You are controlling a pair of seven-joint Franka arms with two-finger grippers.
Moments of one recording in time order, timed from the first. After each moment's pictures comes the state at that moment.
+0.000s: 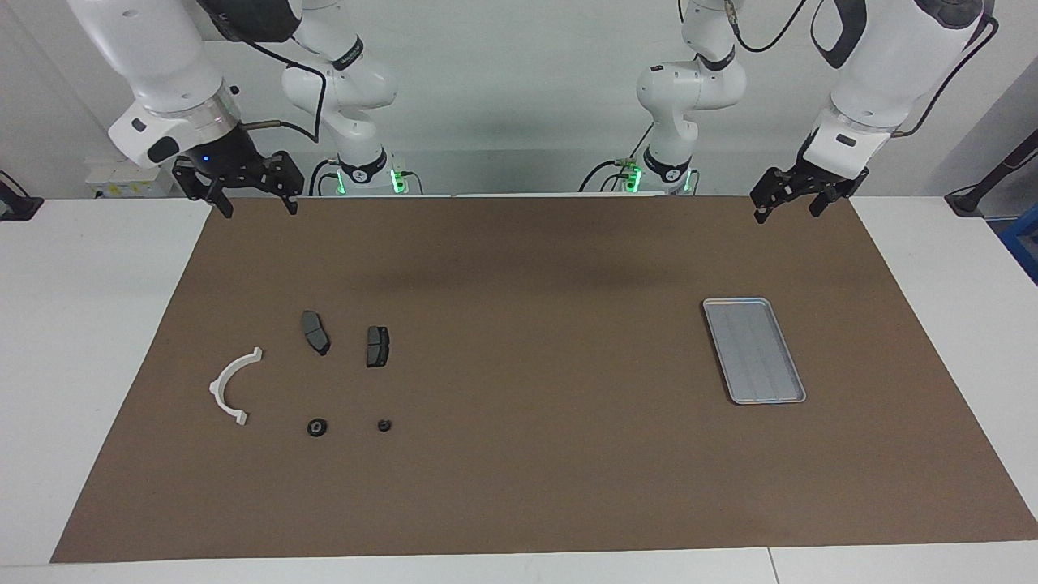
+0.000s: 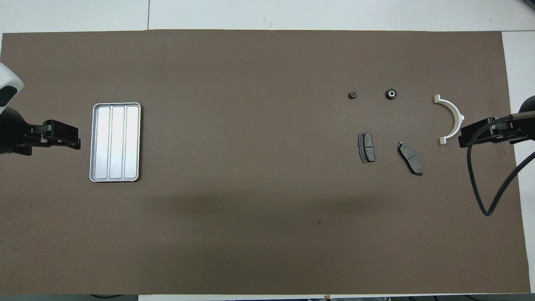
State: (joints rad) left arm -0.01 -0.05 -0.08 -1.66 0.01 1.53 -0.14; right arm 0.02 -0.02 -0.01 -1.56 0.00 1.44 -0.03
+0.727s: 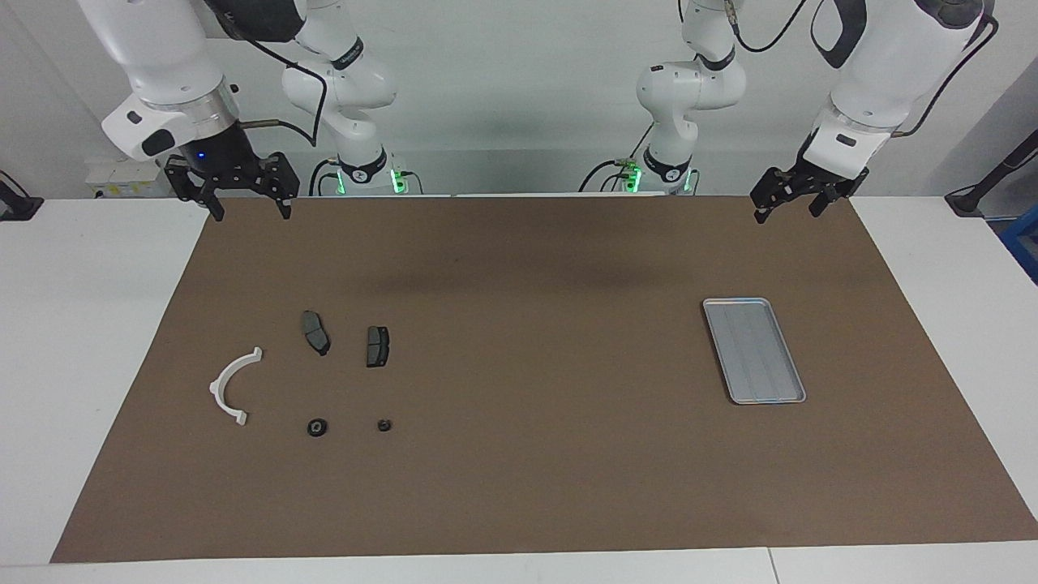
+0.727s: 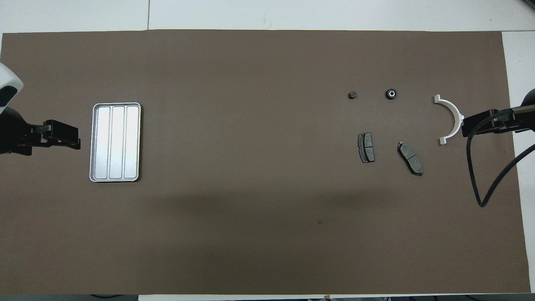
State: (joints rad) left arm -0.01 -0.05 -0.08 -1.66 0.01 1.53 -0.14; right arm 0.02 -0.02 0.00 -1.56 -0.04 1.53 -0.03
